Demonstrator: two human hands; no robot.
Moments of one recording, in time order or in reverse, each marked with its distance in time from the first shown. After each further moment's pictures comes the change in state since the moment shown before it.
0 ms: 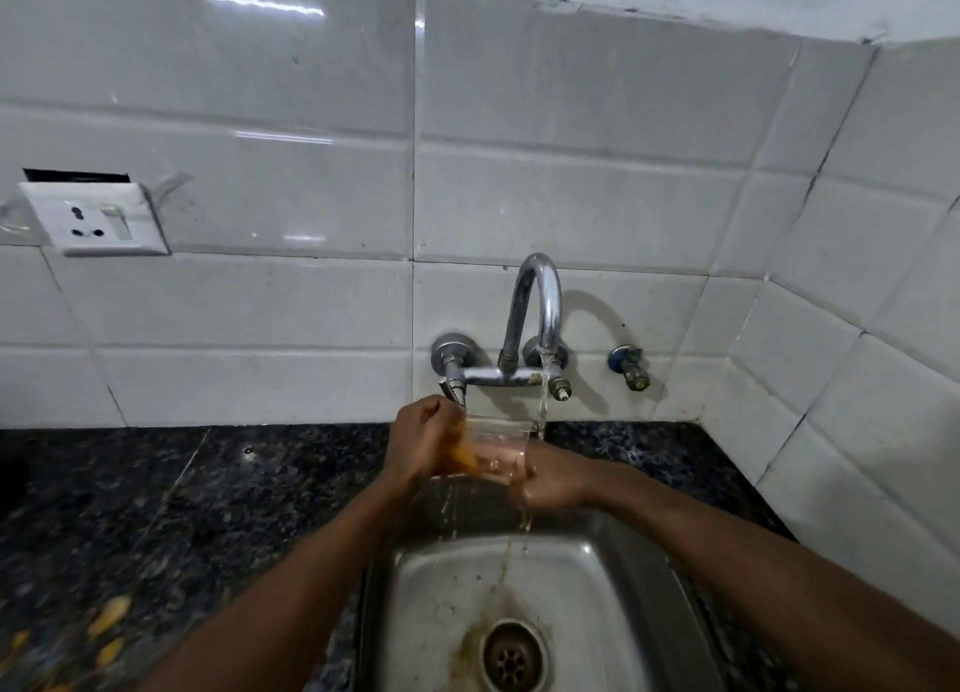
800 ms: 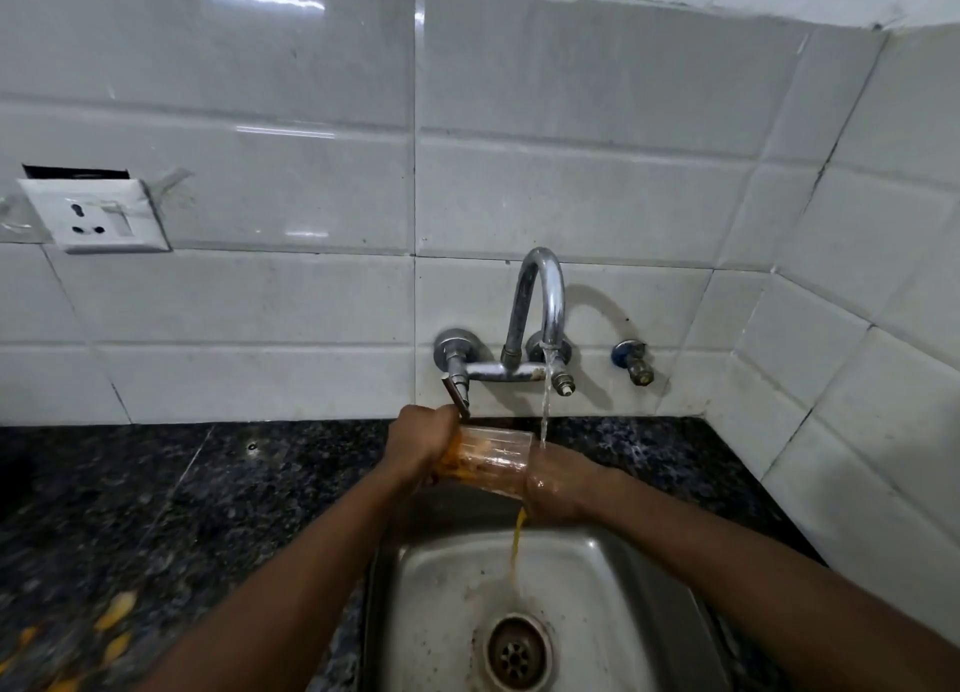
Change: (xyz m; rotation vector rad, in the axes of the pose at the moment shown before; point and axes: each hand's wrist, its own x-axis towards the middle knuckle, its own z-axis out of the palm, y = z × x) left_hand 0.008 0.004 0.001 0.221 0.050 -0.205; right_hand 0.003 0.013 0.025 -0.297 -0.027 0.094
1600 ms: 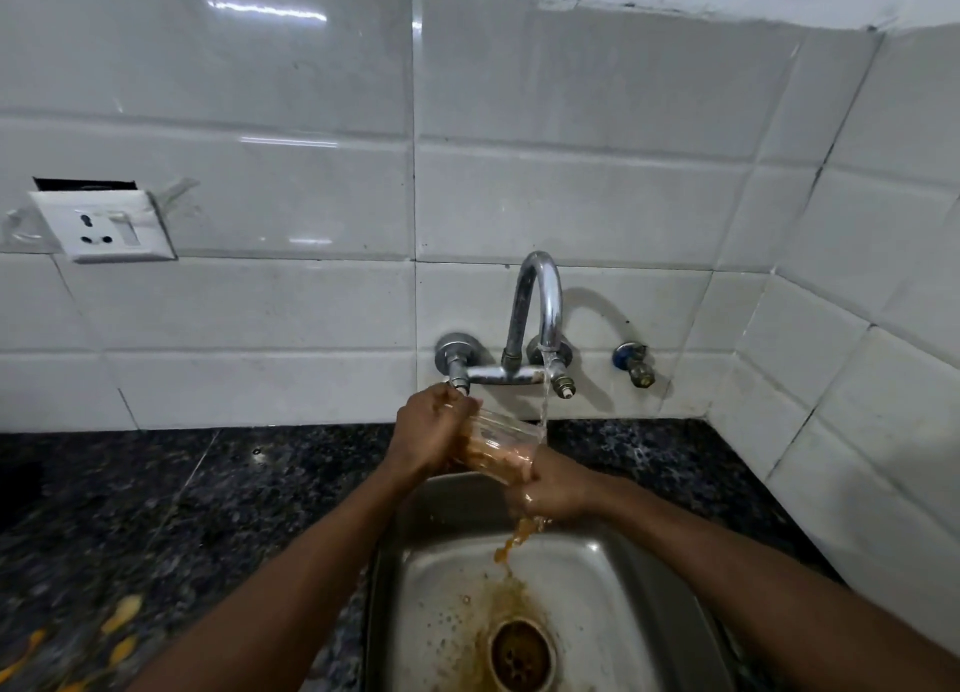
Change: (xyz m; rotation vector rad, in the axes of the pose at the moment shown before) left_hand -0.009 0.010 -0.005 -0.055 -0.017 0.253; right_hand -0.003 0.000 0.002 0.361 0.094 0.008
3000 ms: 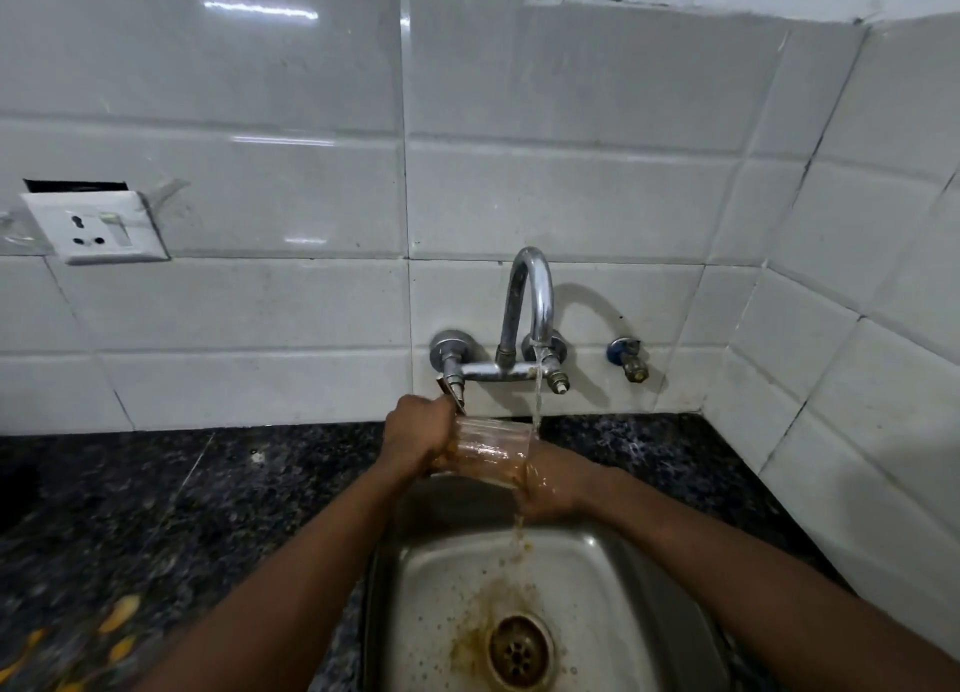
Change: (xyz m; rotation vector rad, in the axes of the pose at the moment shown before) left_hand 0.002 0.005 0.004 0.185 0.070 -0.239; right_hand -0.006 -0.011 -0.007 0.090 -0.086 0.079
